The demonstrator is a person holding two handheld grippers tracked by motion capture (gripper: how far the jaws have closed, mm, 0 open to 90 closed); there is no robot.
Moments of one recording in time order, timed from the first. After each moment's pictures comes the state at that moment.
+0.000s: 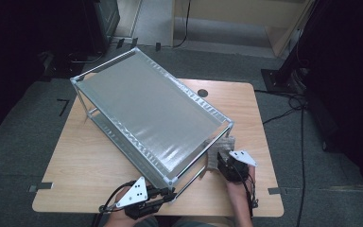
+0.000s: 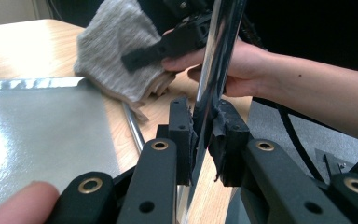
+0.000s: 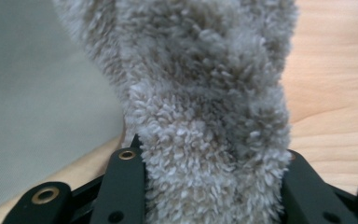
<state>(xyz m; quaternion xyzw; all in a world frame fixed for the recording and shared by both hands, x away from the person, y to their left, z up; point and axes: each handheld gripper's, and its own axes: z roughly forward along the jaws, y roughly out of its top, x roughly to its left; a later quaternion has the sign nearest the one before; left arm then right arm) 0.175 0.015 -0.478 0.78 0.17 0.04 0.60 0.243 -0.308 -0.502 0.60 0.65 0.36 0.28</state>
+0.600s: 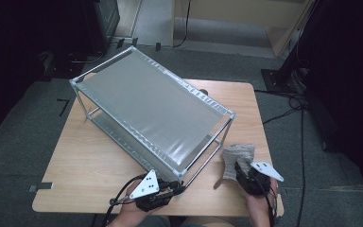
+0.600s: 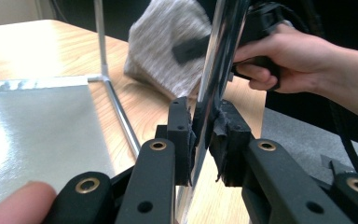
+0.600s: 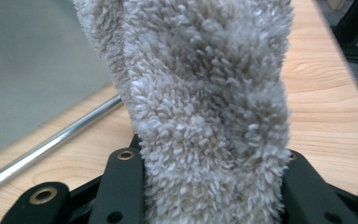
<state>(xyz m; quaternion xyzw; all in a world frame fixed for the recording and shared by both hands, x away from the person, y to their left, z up) 0.196 -0.015 -0.480 0.78 0.18 0.03 0.60 0.190 -0.356 -0.474 0.62 0.62 0.38 0.29</state>
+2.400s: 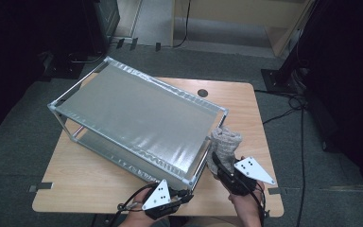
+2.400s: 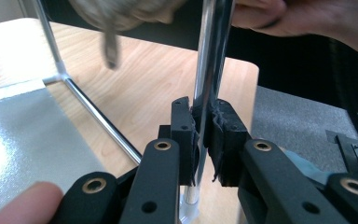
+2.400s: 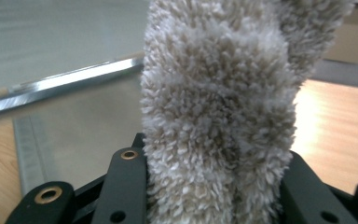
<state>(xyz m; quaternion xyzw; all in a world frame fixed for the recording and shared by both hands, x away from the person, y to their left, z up) 0.179 -0.035 -0.490 0.80 0.14 0.06 0.58 0.184 -0.290 -0.412 0.47 0.66 0.50 0.31</state>
